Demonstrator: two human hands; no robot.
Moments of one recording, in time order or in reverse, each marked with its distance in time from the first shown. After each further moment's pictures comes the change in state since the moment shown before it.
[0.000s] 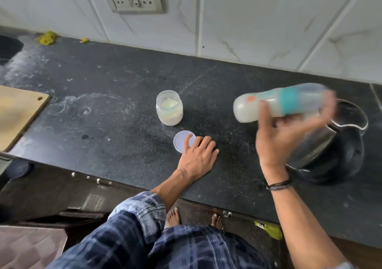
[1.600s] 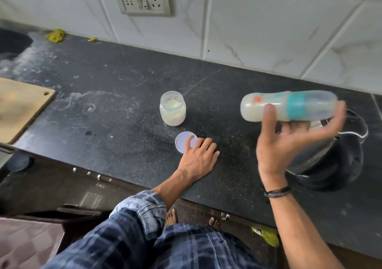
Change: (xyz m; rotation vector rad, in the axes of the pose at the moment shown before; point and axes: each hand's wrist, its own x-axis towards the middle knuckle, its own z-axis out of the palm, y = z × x) left_hand 0.000 0.004 -0.012 -0.012 -0.016 -0.013; right_hand -0.007 0.010 0.002 0.021 0.013 -0.065
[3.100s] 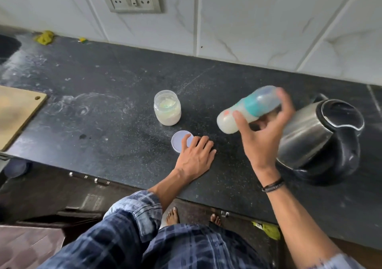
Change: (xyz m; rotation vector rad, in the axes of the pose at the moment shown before) left_hand 0.002 -0.005 0.012 -0.024 0.009 0.020; right_hand -0.006 -0.005 0.001 -0.007 -0.183 0.187
